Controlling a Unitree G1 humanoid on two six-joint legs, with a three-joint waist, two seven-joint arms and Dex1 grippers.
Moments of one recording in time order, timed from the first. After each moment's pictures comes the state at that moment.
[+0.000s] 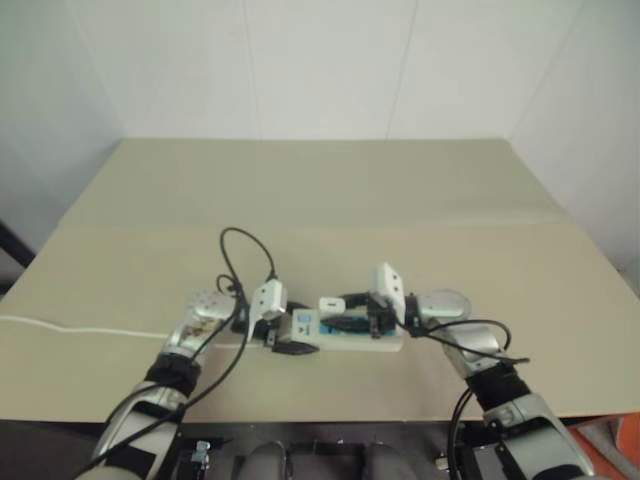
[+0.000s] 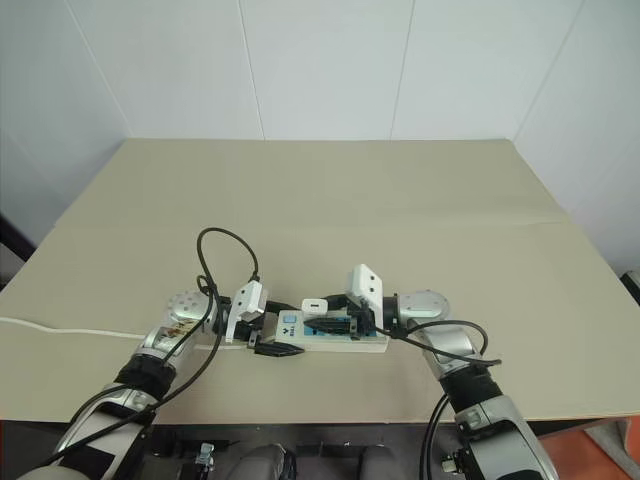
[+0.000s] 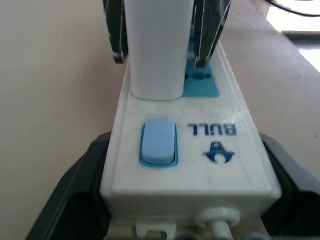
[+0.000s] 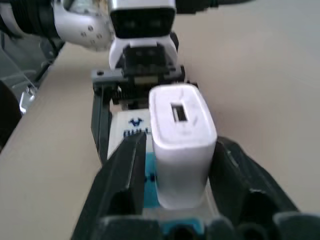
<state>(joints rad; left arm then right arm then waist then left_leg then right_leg) -0.55 0.42 -0.23 0.56 -0.17 -0.13 -1.41 -0.49 -0.41 0.28 0.27 0.29 0.06 1.18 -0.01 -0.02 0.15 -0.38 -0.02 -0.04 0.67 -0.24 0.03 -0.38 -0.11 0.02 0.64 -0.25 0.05</state>
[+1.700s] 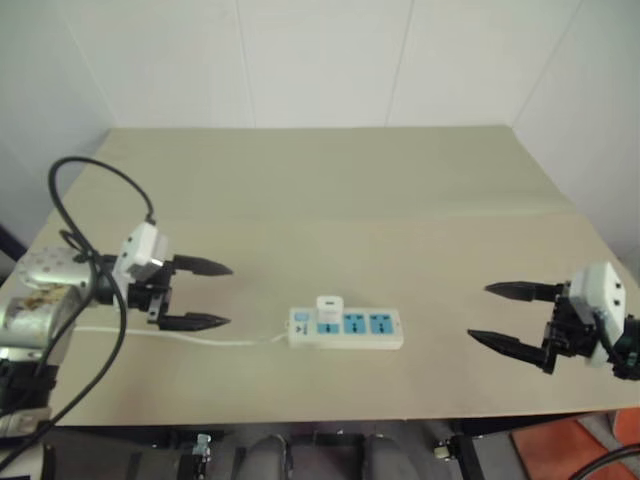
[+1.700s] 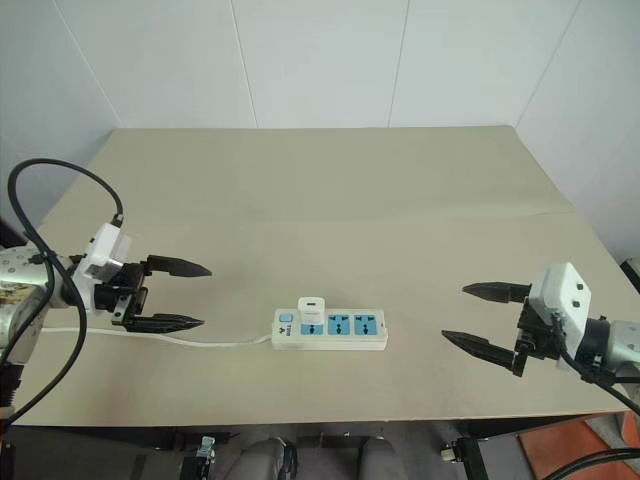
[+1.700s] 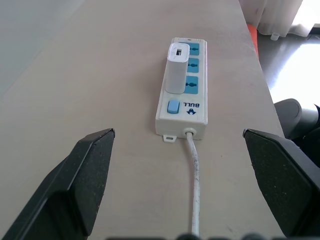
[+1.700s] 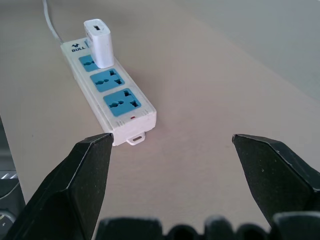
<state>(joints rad) -0.40 0.95 0.10 0.03 -0.51 0.29 -1.52 0.13 -0.93 -0.47 -0.34 0.59 0.33 1.15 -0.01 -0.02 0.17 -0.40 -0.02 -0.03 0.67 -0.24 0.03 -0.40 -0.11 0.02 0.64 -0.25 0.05</state>
